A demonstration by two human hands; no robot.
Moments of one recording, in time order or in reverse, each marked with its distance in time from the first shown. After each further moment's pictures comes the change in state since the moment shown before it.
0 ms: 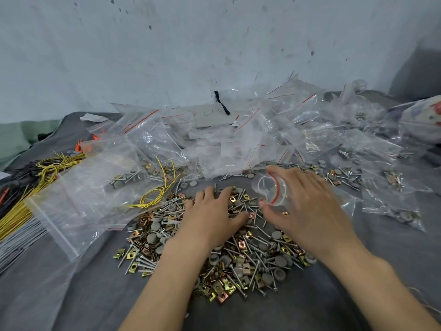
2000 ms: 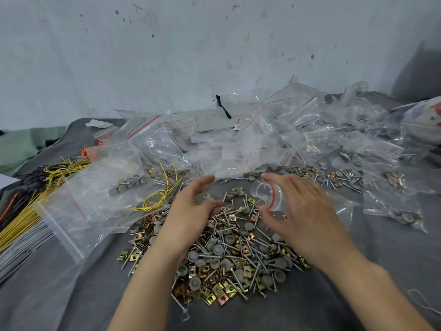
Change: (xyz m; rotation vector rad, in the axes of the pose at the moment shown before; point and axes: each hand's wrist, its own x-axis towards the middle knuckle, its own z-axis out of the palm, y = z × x) left_hand -0.026 -0.015 -0.024 -1.225 0.229 -0.105; right_hand -0.006 -0.005 0.002 0.019 -0.014 0.010
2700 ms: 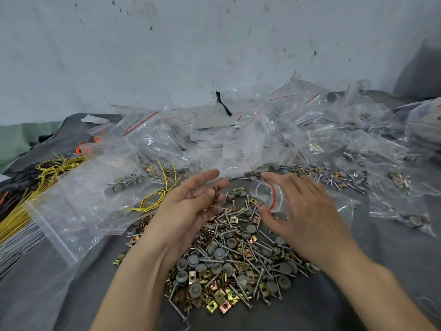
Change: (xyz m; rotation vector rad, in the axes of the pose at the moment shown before) left_hand 0.008 0.001 -0.011 -0.567 -0.188 -0.108; right_hand 0.009 0.002 0.007 -0.017 -0.005 -0.048
